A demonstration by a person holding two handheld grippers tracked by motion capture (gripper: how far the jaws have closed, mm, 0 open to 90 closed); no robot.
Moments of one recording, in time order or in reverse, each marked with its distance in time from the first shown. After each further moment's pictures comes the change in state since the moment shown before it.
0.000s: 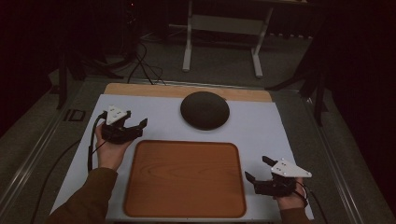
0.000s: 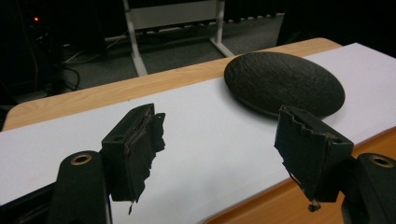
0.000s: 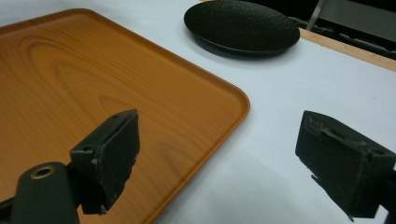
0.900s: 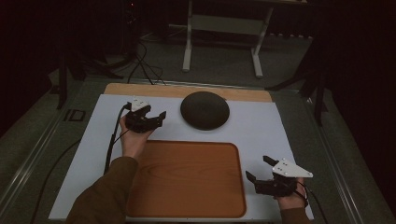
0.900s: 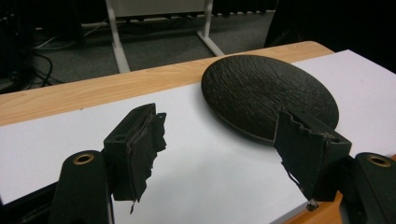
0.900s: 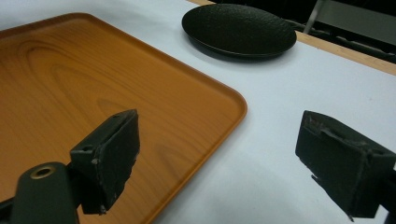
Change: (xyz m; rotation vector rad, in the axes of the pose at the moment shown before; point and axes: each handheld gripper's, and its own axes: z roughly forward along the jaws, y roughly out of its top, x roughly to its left) left arm -0.023 0.014 0.067 0.035 -0.053 -0.058; right arm -0.001 0.000 -0.002 -0.013 -0.007 0.006
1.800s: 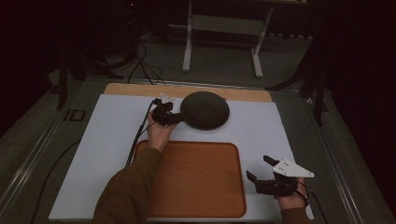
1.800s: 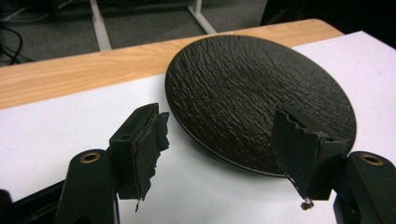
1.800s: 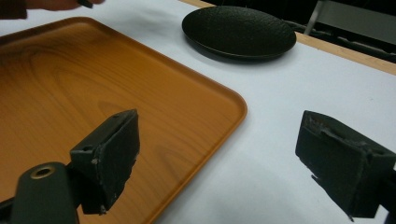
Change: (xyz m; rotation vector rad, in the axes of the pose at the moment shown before) left arm -0.031 0.002 0.090 0.102 -0.024 -0.026; right arm -0.002 0.000 -0.001 -0.010 0.006 0.010
